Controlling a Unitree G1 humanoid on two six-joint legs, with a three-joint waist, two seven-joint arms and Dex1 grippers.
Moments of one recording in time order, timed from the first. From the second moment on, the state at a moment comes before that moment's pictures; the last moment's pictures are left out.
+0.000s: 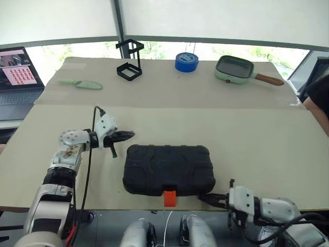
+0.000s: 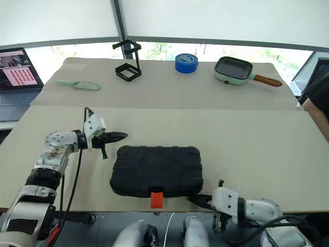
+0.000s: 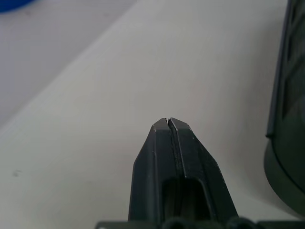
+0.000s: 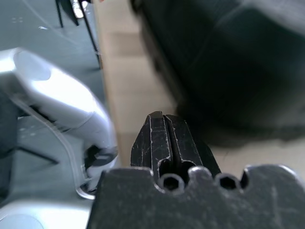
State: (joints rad) left arm -0.62 0.60 -0.08 0.63 -0.17 -0.10 -1.21; right arm 0.18 -0.86 0.25 -0.27 0.26 -0.21 0.85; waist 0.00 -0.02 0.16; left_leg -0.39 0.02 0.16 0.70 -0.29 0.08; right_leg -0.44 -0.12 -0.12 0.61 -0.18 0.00
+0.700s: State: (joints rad) left arm -0.42 0.60 0.10 0.46 -0.32 0.04 -1.16; right arm -0.33 -0.49 0.19 0.19 0.03 -0.09 0.64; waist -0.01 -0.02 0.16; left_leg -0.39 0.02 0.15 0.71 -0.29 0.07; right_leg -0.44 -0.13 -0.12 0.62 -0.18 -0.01
